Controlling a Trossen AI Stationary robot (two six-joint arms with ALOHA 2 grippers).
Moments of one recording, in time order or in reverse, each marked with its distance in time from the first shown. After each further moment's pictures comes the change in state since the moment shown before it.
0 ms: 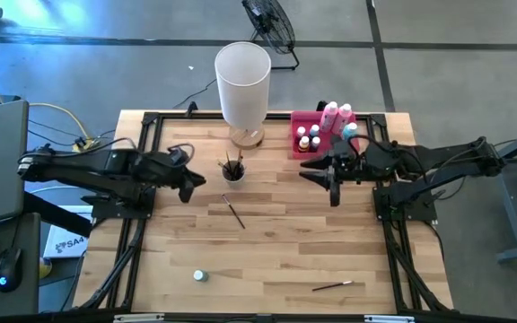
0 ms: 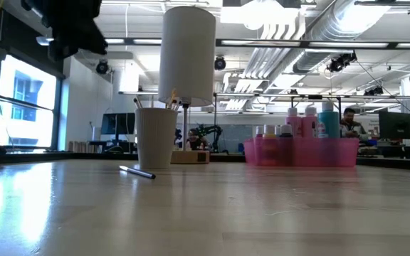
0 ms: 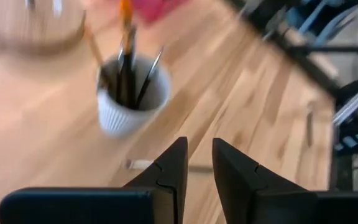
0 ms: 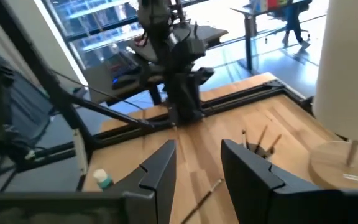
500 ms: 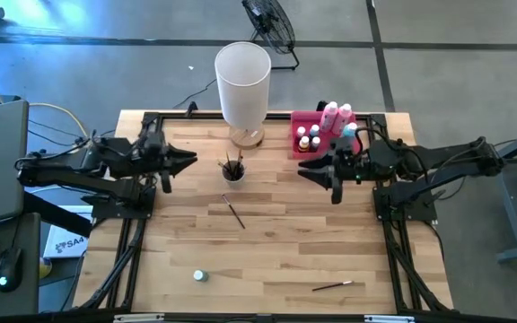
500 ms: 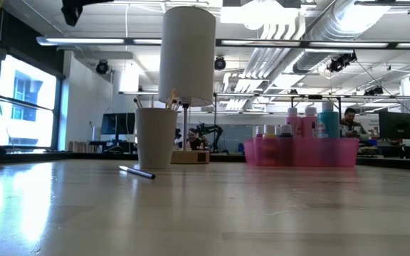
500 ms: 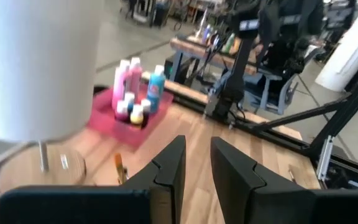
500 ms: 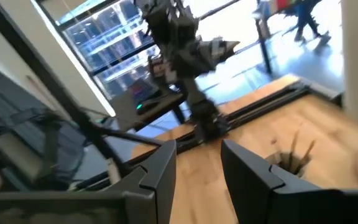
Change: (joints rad) left arm 0.001 -0.208 0.000 0.258 -0.114 0.407; right arm 0.001 0.008 0.000 0.099 -0.031 0.163
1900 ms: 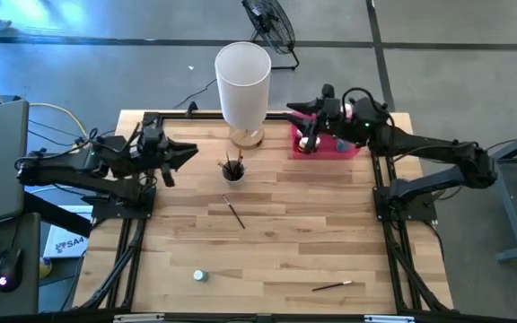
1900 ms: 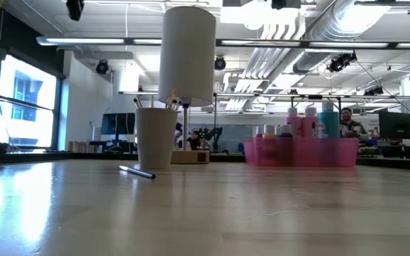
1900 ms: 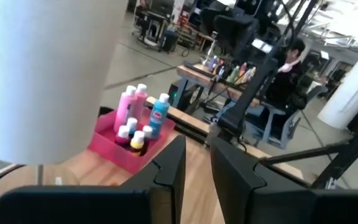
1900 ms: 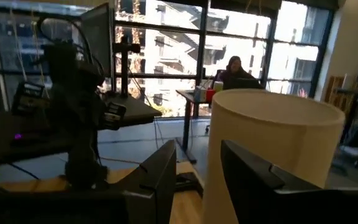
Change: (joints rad) left arm 0.000 0.042 0.000 0.145 -0.079 -0.039; right arm -0.456 0.156 0.001 0.390 -0.196 -0.582
